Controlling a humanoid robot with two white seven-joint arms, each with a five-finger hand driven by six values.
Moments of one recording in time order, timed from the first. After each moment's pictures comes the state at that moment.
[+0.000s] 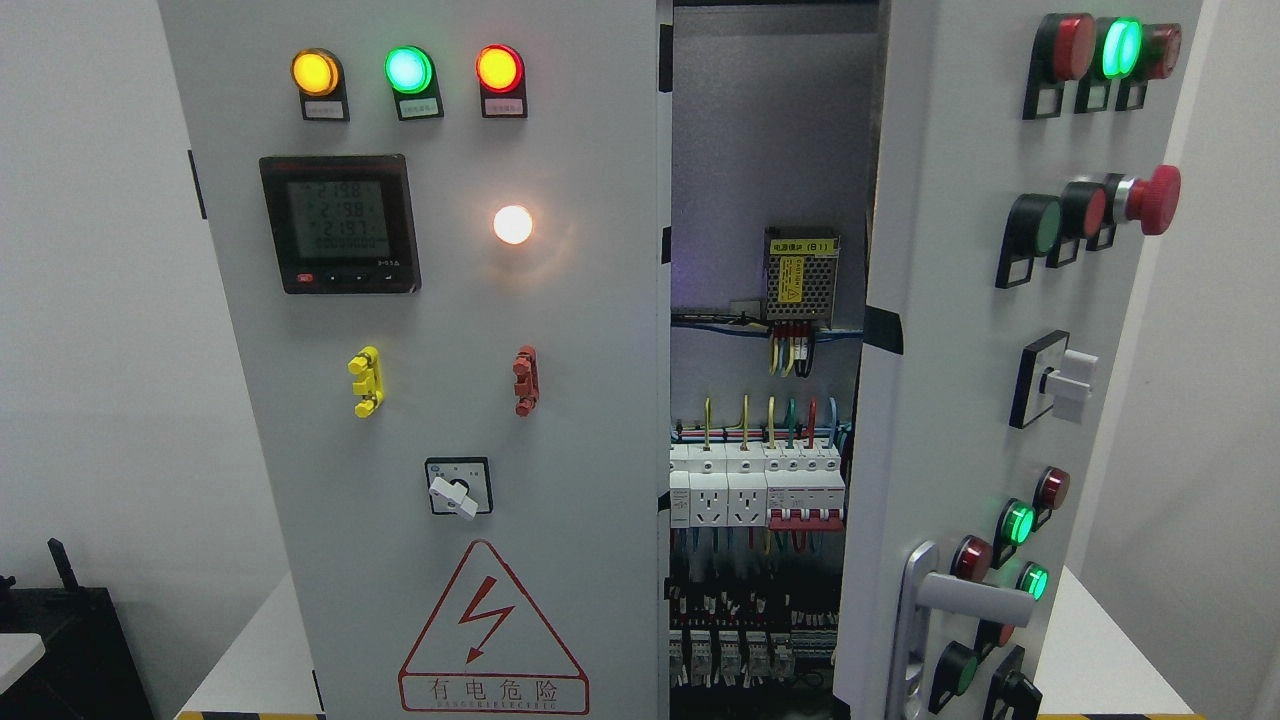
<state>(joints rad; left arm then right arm) -0.08 -0.04 0.00 0.17 -0.05 -0.09 -0.11 0.13 0.12 0.14 -0.07 0.04 -0.04 0.04</state>
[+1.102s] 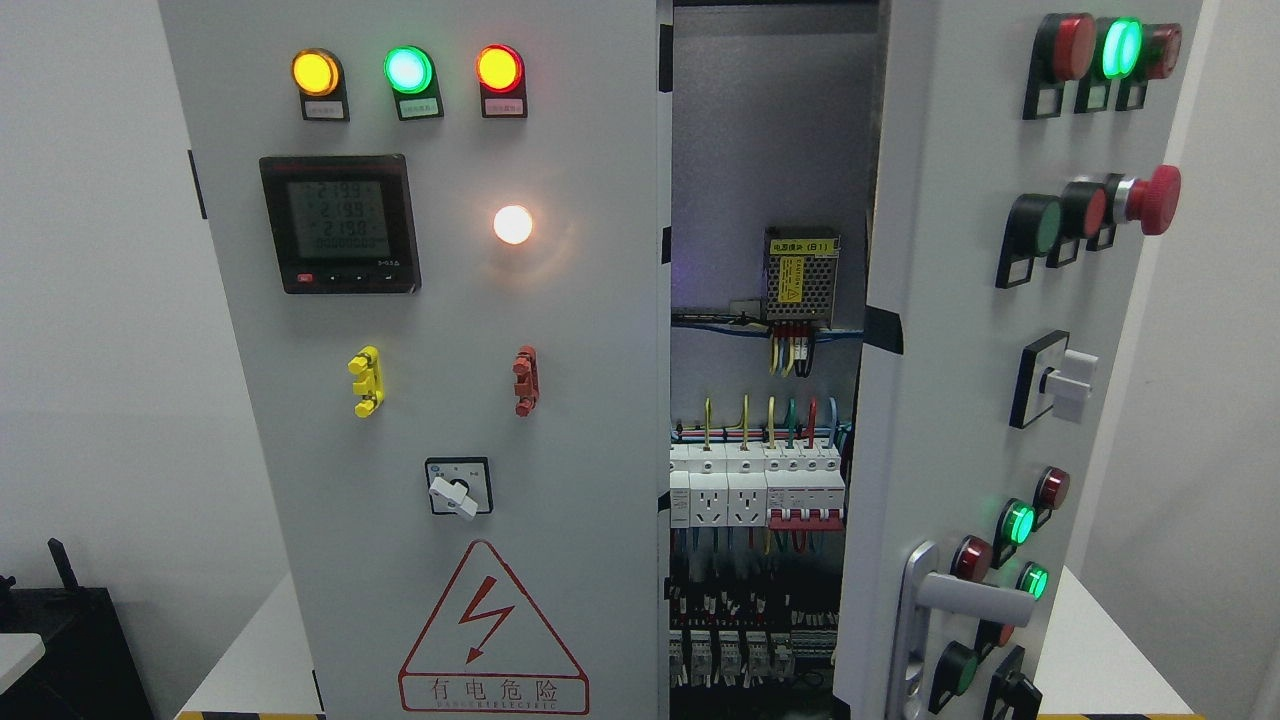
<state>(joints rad) -0.08 -0.04 0.00 0.15 -0.05 -0.09 -0.11 0.13 0.12 0.14 -0.07 0.04 -0.04 0.04</state>
